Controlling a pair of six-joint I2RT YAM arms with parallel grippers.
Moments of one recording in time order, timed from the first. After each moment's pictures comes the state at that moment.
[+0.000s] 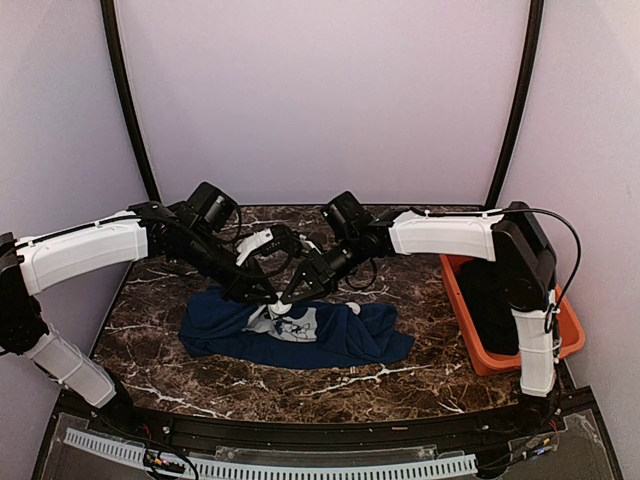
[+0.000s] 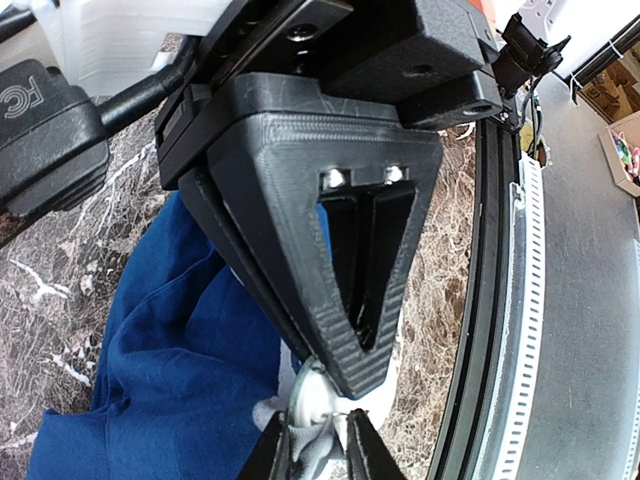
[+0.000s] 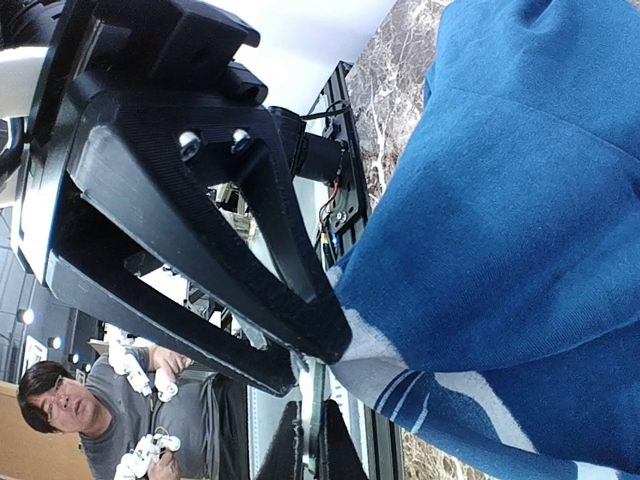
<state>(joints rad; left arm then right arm) -0.68 1.46 1.19 -0.72 0.58 0.30 0.84 2.10 1.66 -0.43 -1.20 0.39</state>
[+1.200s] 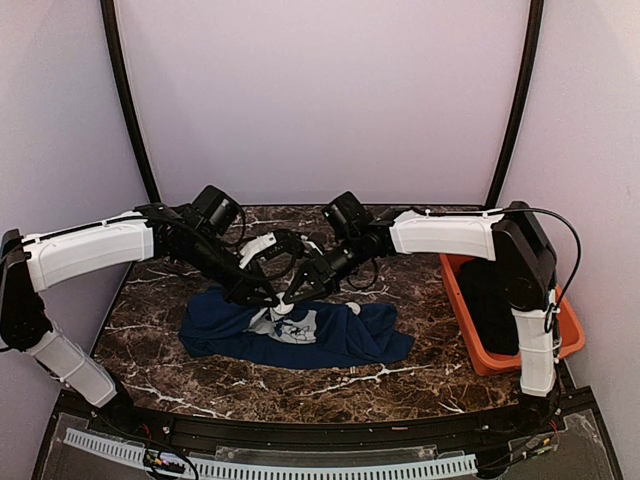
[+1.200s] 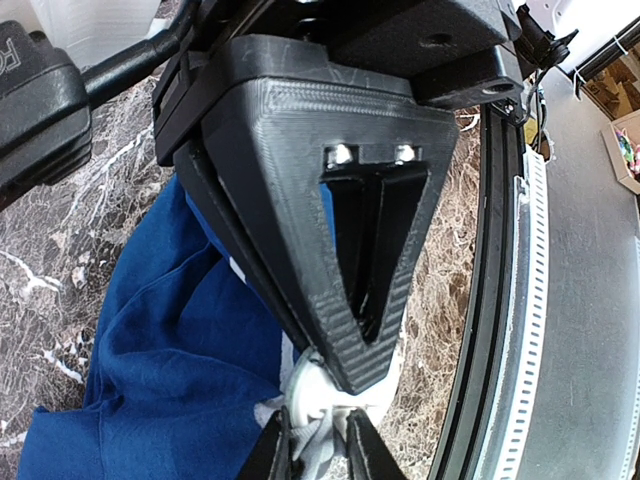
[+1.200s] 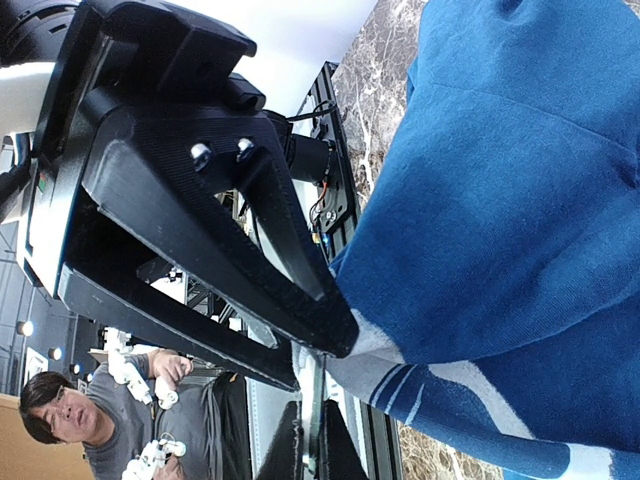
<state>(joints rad) -0.68 1.49 1.19 -0.72 0.58 0.30 0.84 2.10 1.66 -0.45 -1.18 0.40</state>
